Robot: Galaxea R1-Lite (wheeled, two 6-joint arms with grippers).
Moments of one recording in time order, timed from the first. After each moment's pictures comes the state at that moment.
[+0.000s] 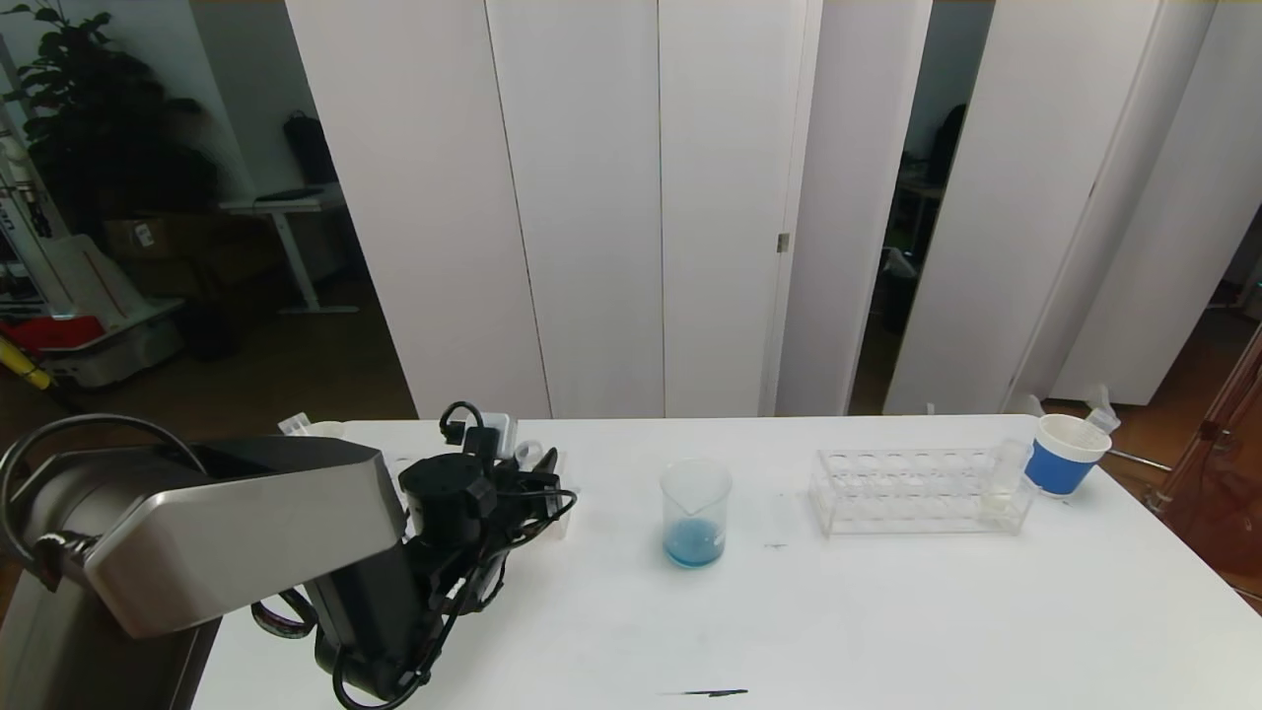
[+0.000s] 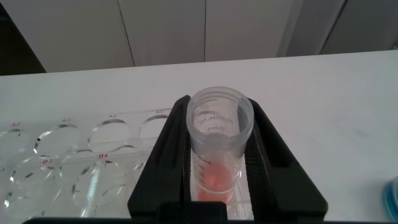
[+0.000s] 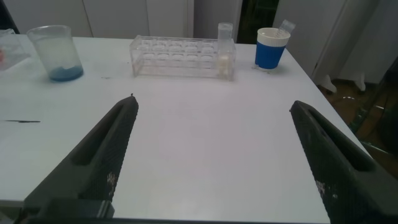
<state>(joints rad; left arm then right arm) -0.34 2.37 -0.72 -1.56 0.22 -0.03 0.00 0.00 0.00 -0.01 0.01 0.00</state>
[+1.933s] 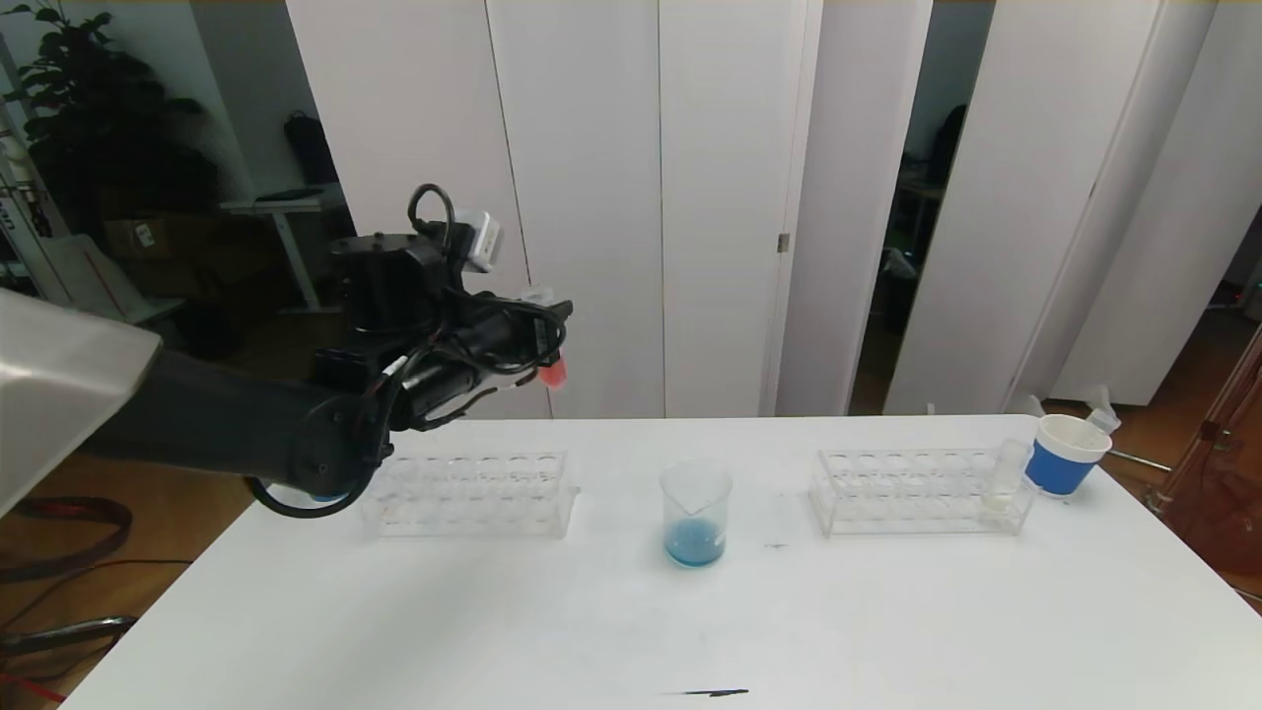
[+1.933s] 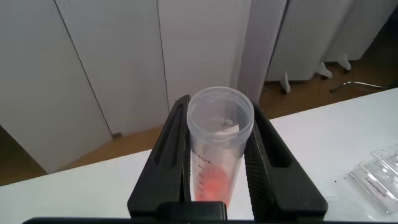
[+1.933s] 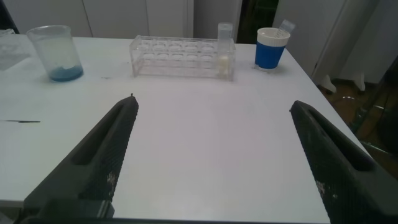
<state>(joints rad) -0.31 1.99 -1.18 -0.78 -0.05 -0.02 0.00 0.00 0.00 -0.01 0.01 0.00</state>
